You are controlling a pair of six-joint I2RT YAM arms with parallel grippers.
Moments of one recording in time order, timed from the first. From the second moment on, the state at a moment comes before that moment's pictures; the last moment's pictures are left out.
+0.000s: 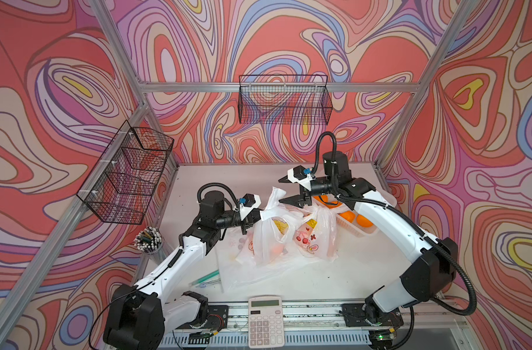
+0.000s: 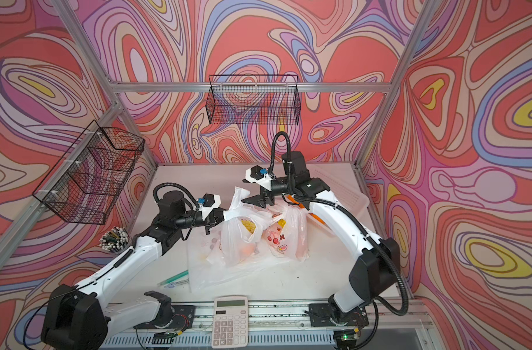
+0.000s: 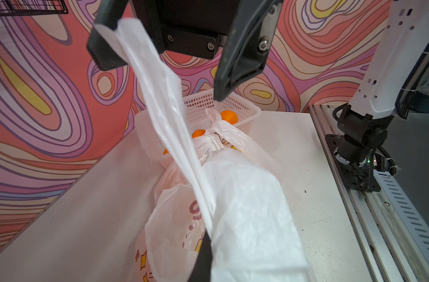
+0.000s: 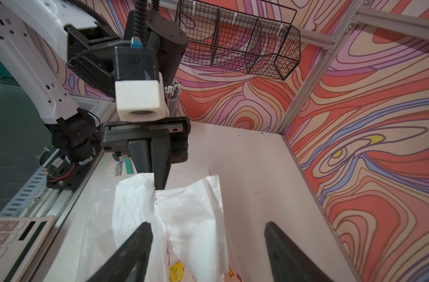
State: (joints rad) left arm -0.33 1.17 0.74 0.12 0.93 0.33; right arm 0.47 1.58 1.49 -0.42 -0.98 -0.69
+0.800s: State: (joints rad) left arm -0.34 1.17 0.74 0.12 0.82 0.33; right arm 0.49 1.38 1.23 -0.56 -0.96 -0.76
